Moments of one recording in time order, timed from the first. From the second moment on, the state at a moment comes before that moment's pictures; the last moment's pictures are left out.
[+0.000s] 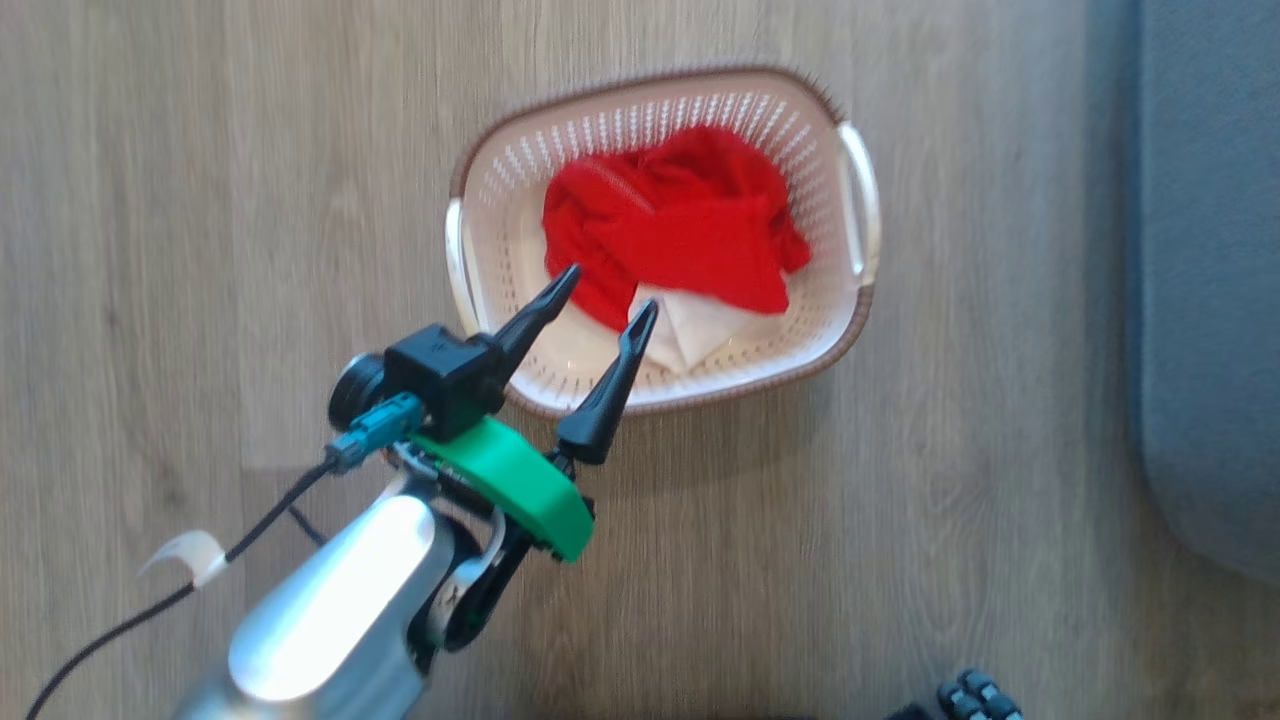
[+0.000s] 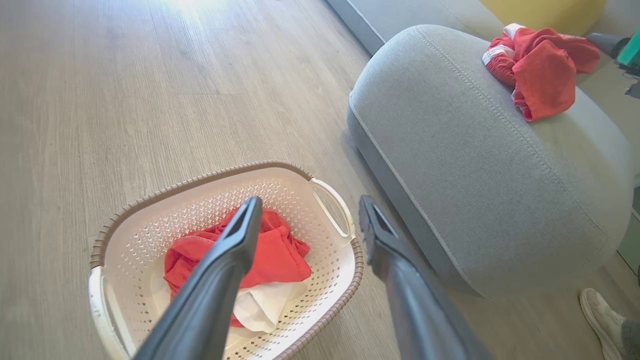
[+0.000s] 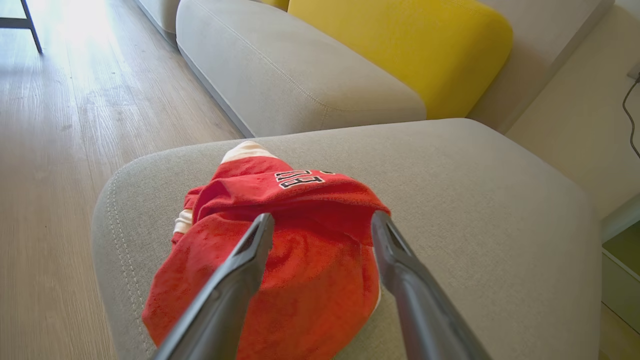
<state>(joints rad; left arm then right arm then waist) -0.46 0.30 -0.79 0.05 -0.65 0.07 -0.17 -0.75 -0.33 -0.68 0.33 -0.10 0.12 0.12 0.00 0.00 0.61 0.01</state>
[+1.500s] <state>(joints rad) 0.03 0.26 -0.29 0.21 -0.57 0.11 -0.25 -0.01 -0.06 -0.04 0.25 -0.06 0.12 -0.25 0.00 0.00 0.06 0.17</state>
